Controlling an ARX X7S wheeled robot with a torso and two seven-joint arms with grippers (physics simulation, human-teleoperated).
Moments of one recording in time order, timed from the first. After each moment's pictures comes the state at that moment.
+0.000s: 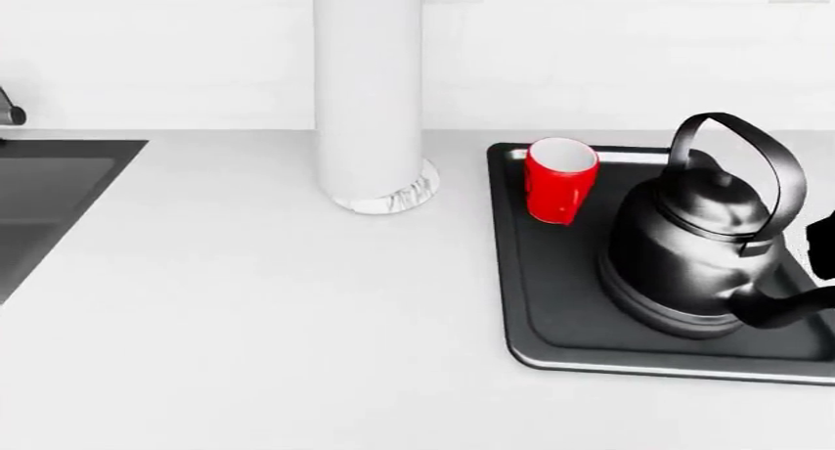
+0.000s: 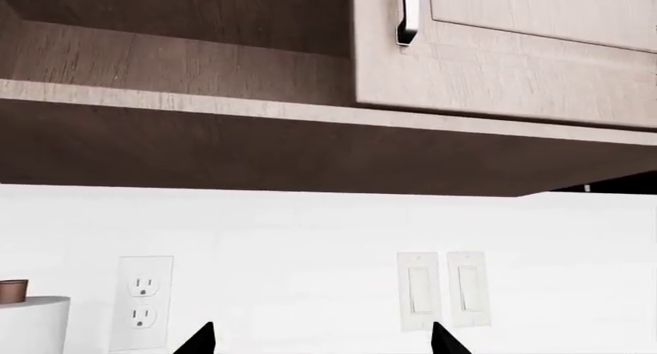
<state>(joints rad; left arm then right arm) -2.09 -0.30 0.25 -0.07 -0.91 -1.12 -0.74 0.95 0.71 0.66 -1.05 2.24 1.35 1.57</state>
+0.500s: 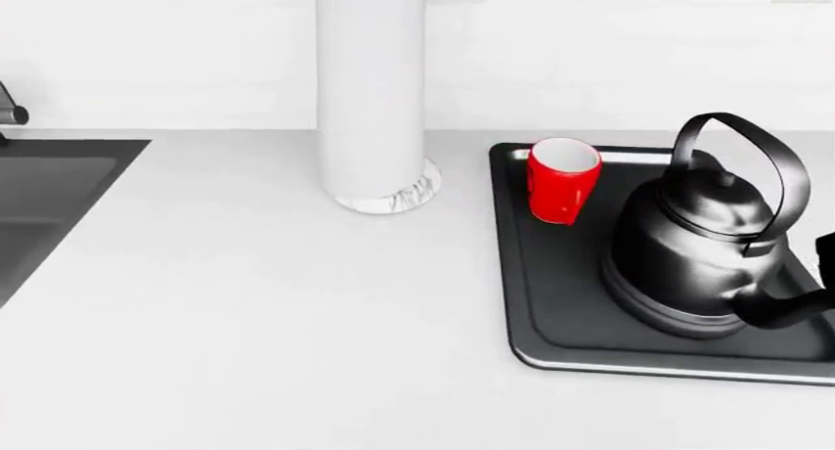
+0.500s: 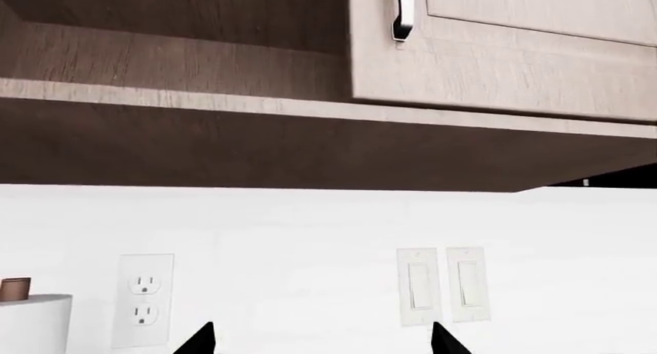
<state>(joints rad) -2.18 -0.20 0.27 -0.14 -0.91 -1.13 -0.75 0.92 0.70 0.74 -1.05 2.29 1.37 1.57</state>
